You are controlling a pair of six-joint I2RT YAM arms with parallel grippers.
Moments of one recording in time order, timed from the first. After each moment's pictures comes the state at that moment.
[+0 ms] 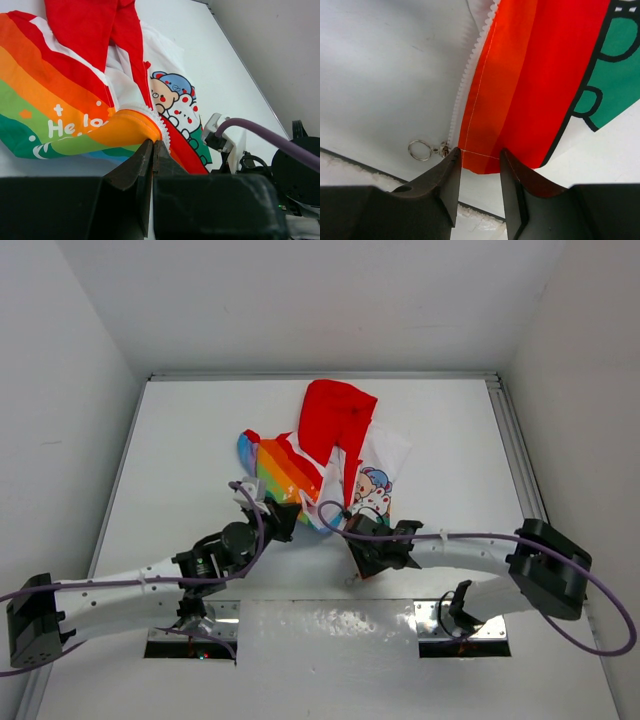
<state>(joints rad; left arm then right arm) -1.10 0.78 0.36 0.26 -0.63 -0.57 1.04 1.36 0.58 -0.42 0.18 0.56</state>
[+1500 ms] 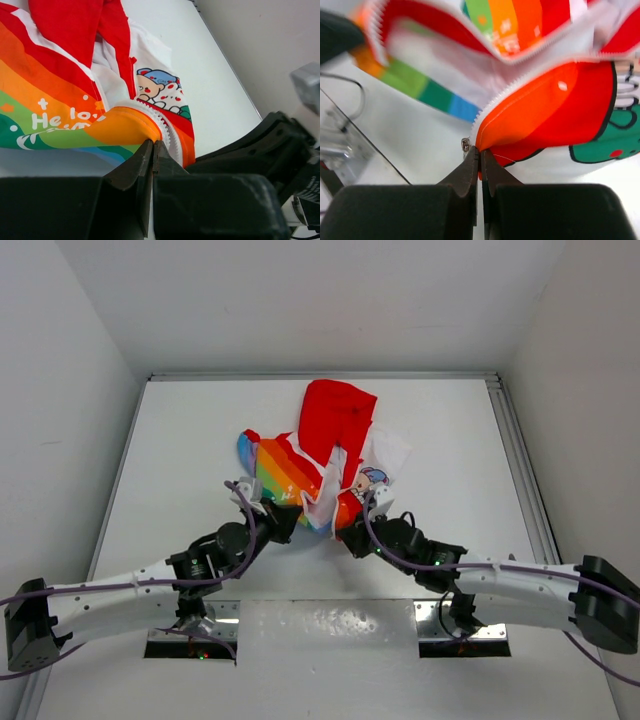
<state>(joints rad) -1.10 0.72 0.36 0.21 -0.58 -0.62 1.10 0.99 0.33 0.24 0.31 0.55</state>
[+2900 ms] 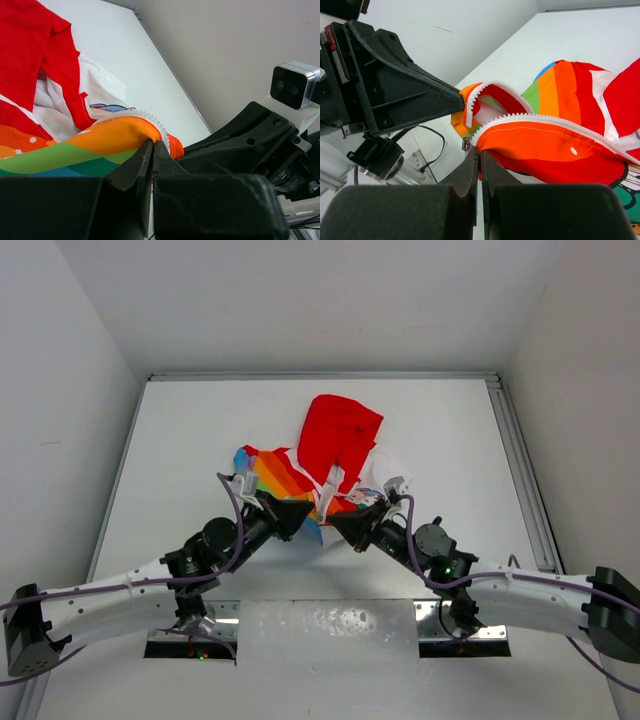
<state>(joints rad) -1.08 0.70 0.41 0.30 -0.38 -0.68 1.10 0.87 0.24 0.71 0.20 0.46</state>
